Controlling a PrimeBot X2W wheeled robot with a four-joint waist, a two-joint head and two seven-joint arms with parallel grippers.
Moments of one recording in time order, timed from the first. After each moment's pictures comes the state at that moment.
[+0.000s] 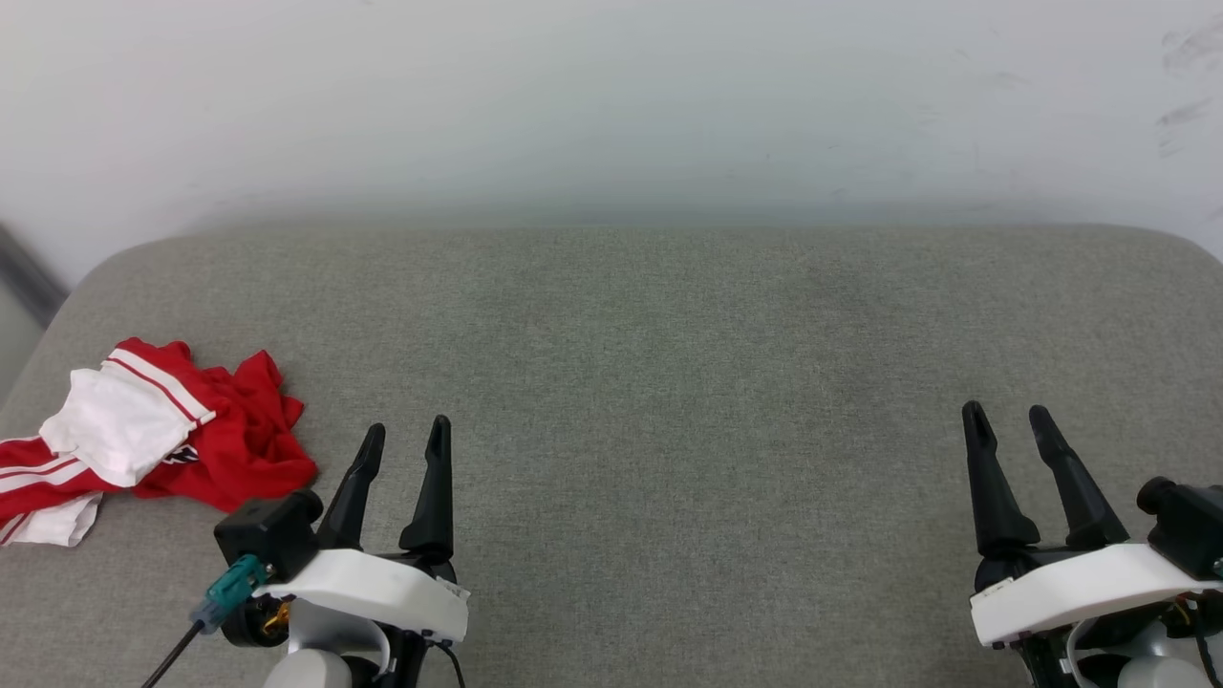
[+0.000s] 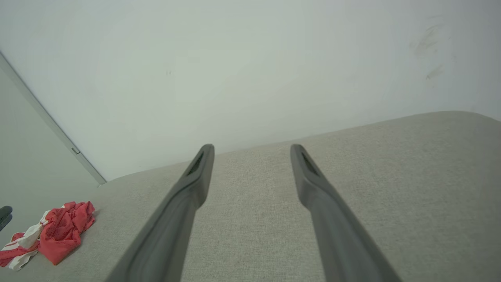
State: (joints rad) left arm -0.10 0.06 -0.08 0.17 -0.45 -0.11 -0.16; right arm -0.02 -0.05 -0.03 -0.01 0.40 0.13 -0.04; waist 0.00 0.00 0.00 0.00
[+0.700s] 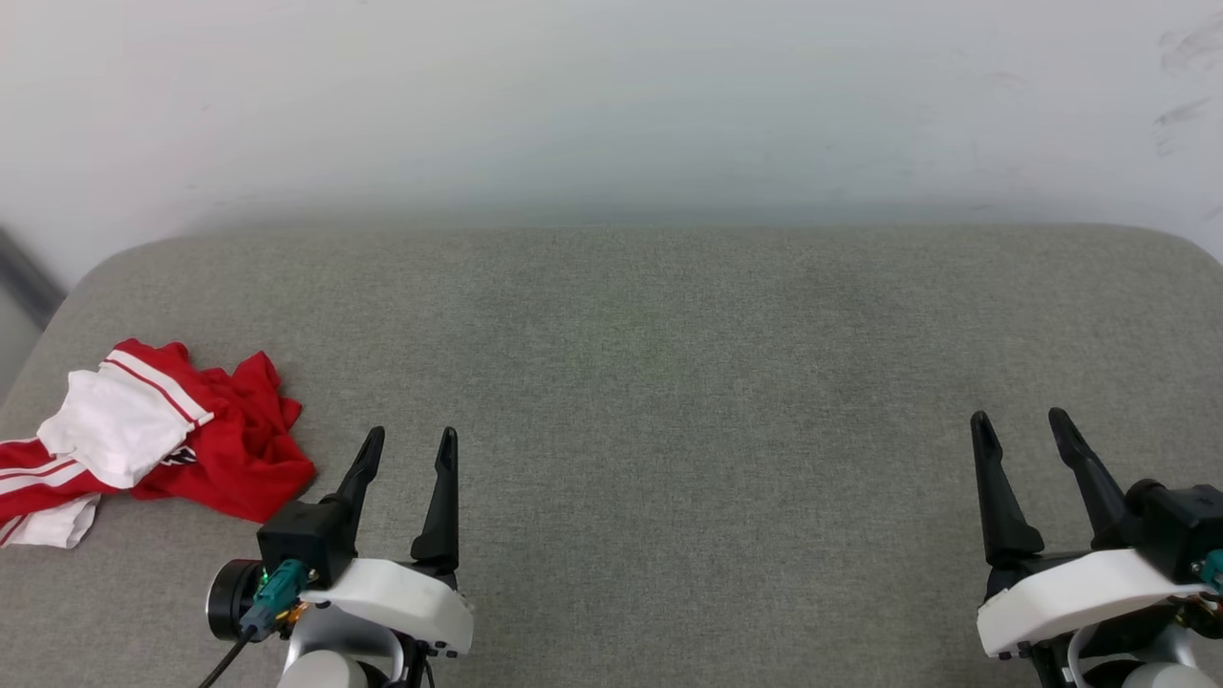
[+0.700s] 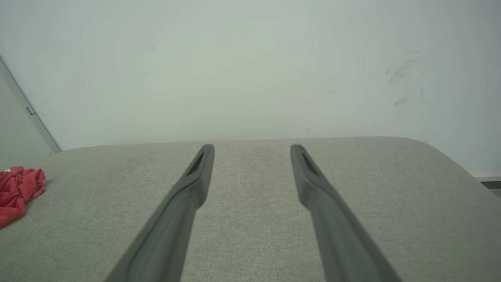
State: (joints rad) left arm -0.11 0.08 -0.11 0.22 -0.24 -0.07 -0.21; right arm 0.00 -0.05 -0.05 -0.05 0.17 0.13 -0.02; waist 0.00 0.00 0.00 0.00
